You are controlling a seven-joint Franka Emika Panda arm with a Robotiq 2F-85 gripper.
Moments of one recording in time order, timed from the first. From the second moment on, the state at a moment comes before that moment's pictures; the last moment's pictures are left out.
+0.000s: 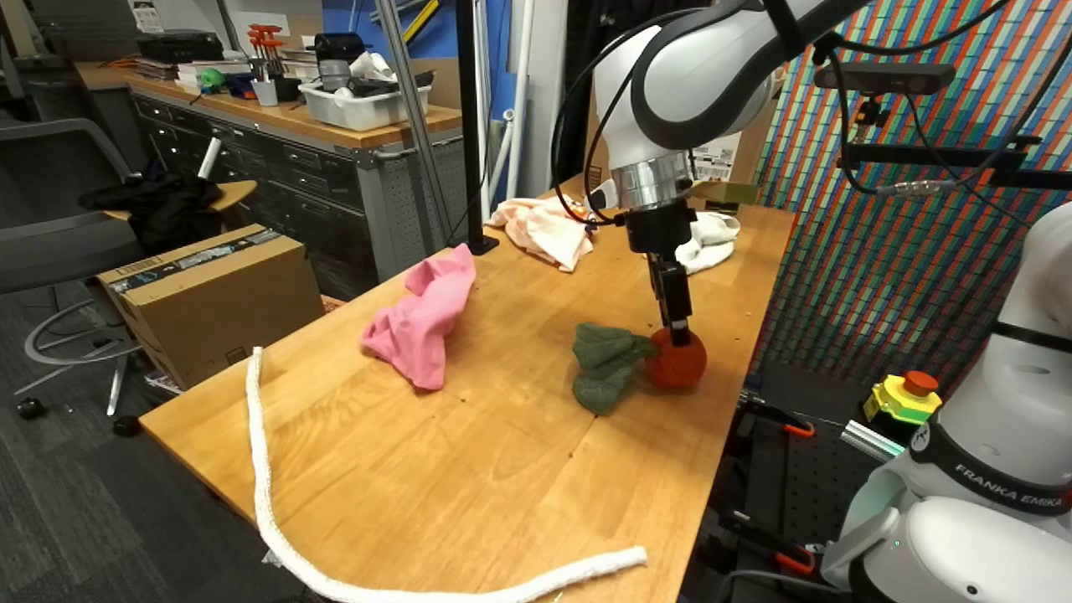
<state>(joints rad) 0.02 -0.13 -0.02 -2.46 0.13 1.93 -0.51</state>
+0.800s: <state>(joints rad) 0.02 -0.41 -0.03 -2.38 0.14 1.74 -0.53</state>
